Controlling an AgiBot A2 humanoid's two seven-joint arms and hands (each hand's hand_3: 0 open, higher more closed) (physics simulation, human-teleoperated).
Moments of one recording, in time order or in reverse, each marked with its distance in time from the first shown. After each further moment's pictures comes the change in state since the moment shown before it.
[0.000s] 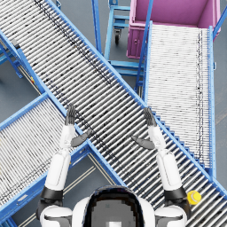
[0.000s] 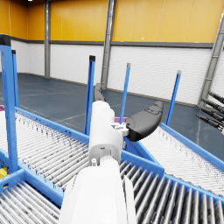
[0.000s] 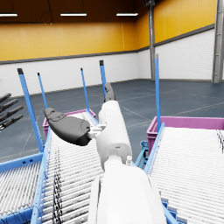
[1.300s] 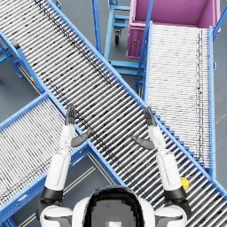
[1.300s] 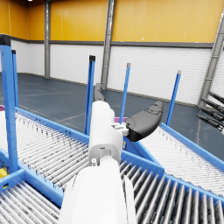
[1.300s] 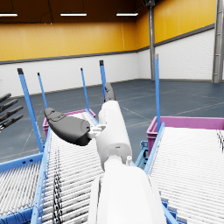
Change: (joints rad) left arm 0.000 0.000 0.000 0.000 0.000 0.000 0.000; right arm 0.000 0.000 0.000 0.000 0.000 0.000 0.000
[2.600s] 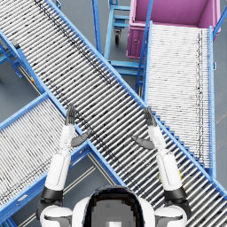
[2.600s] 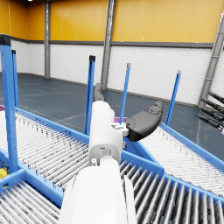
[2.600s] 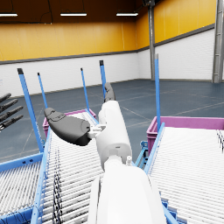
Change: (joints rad) left arm 0.000 0.000 0.000 0.000 0.000 0.000 0.000; right arm 0.000 0.000 0.000 0.000 0.000 0.000 0.000
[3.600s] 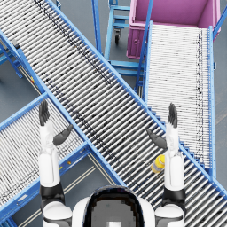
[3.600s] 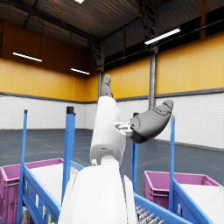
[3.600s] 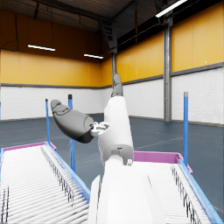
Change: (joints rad) left arm 0.140 0.070 -0.305 -0.073 0.215 -0.101 -0.101; right arm 0.031 -0.074 -0.226 0.087 0.216 -0.100 0.101
